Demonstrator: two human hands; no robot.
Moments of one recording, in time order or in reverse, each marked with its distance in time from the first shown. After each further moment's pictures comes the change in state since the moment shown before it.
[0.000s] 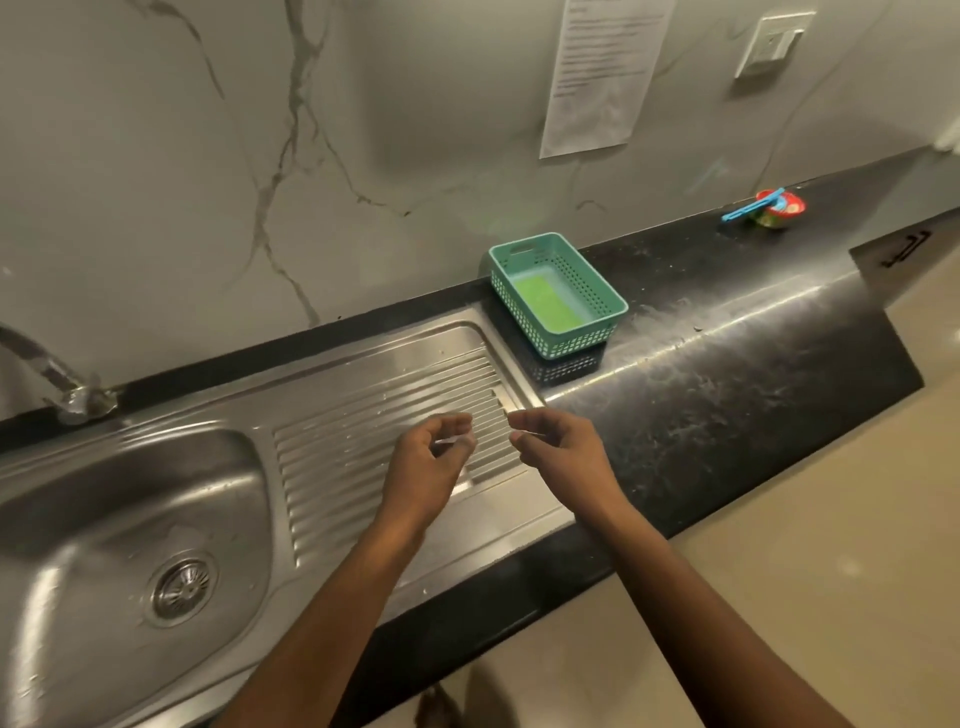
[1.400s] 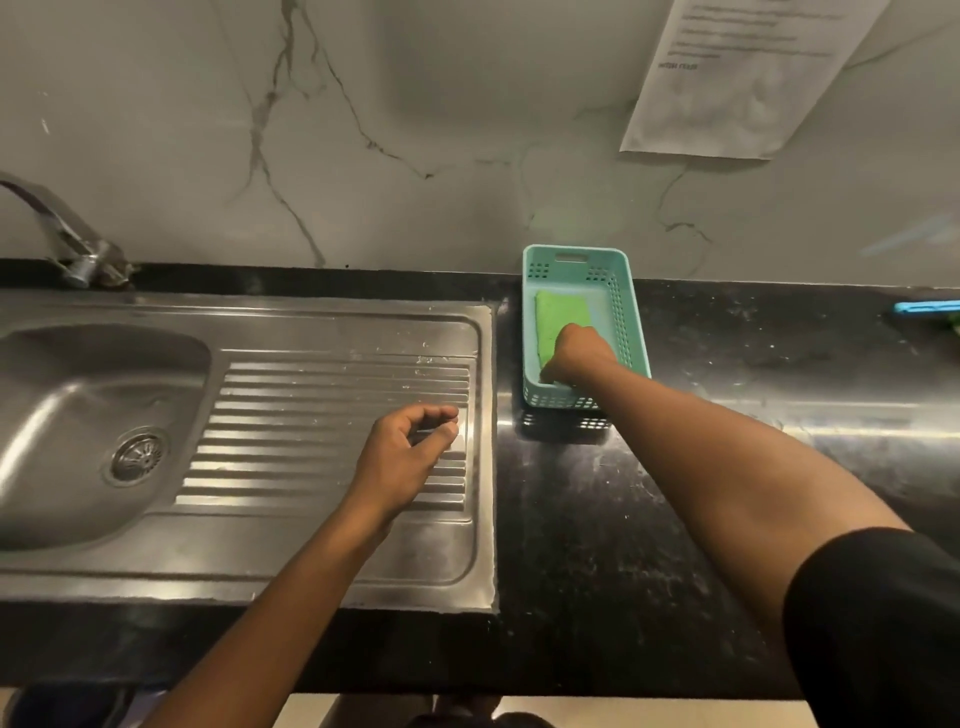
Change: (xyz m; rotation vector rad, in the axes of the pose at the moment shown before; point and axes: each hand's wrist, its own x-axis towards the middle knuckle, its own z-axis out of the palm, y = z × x) left_hand 0.095 0.026 0.138 -0.026 0.376 -0.167; right_hand 0.363 0.028 -0.076 -1.165 -0.406 -0.046
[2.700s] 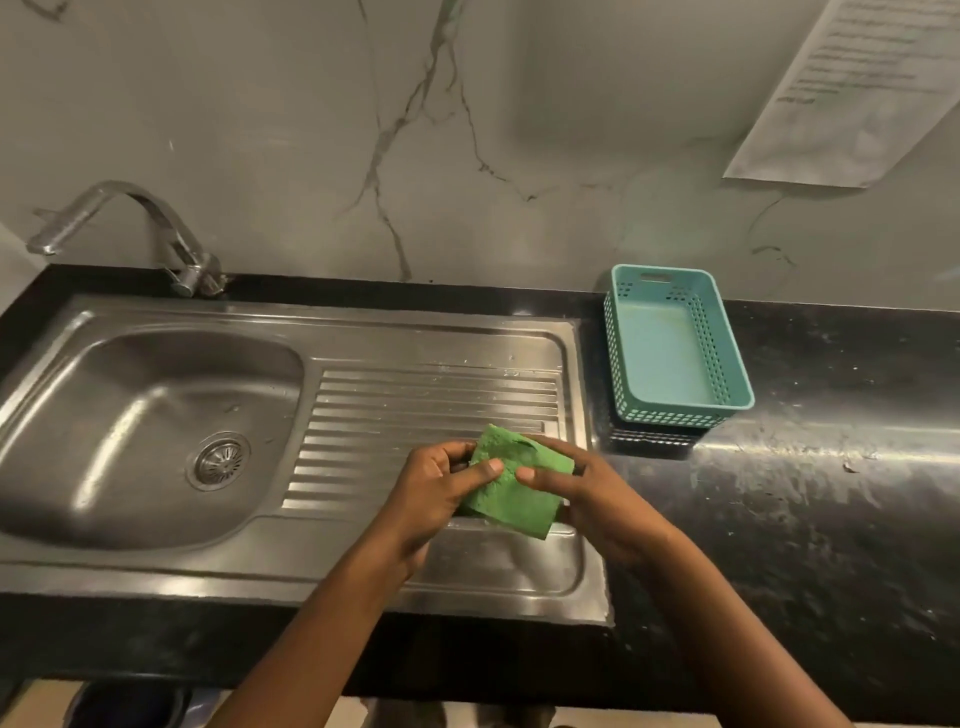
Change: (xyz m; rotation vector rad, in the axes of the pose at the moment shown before) left_hand -0.009 -0.046 -0.103 -0.378 -0.223 -0.135; right_hand -0.209 -0.100 0.062 1.331 -0.510 -0.106
